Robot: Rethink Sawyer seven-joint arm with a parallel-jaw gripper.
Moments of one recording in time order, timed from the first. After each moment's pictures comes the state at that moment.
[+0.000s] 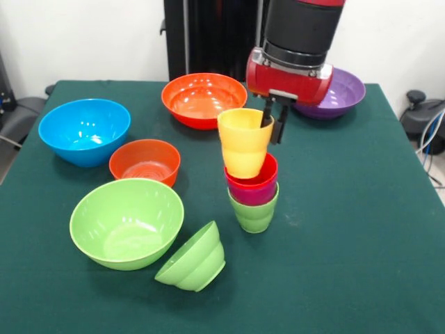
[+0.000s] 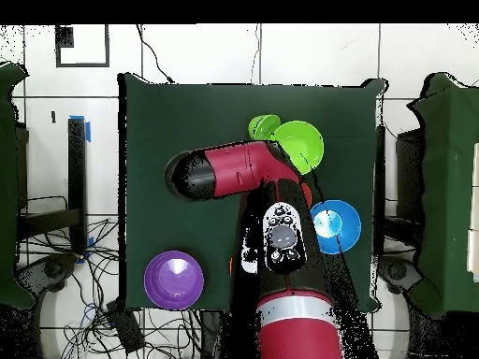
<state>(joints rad) -0.18 -0.66 0.12 1.49 -0.37 0.63 2.20</state>
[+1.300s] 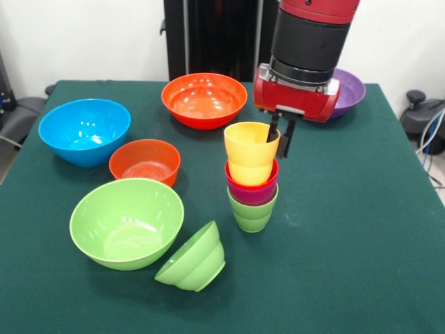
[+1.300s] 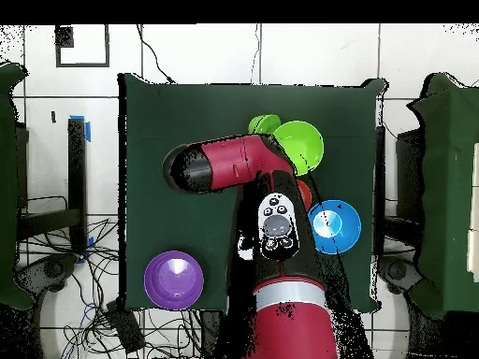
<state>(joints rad) -0.16 -0.62 0.12 1.44 -0.37 0.63 2.20</state>
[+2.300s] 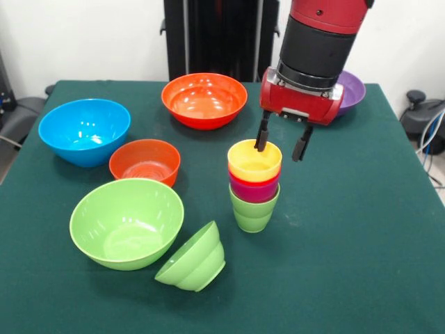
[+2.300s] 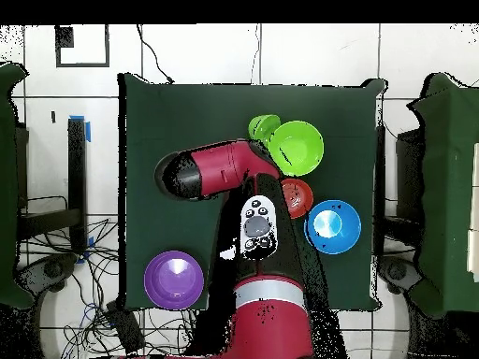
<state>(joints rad) -0.10 -0.59 0.05 1.44 -0.37 0.63 2.20</state>
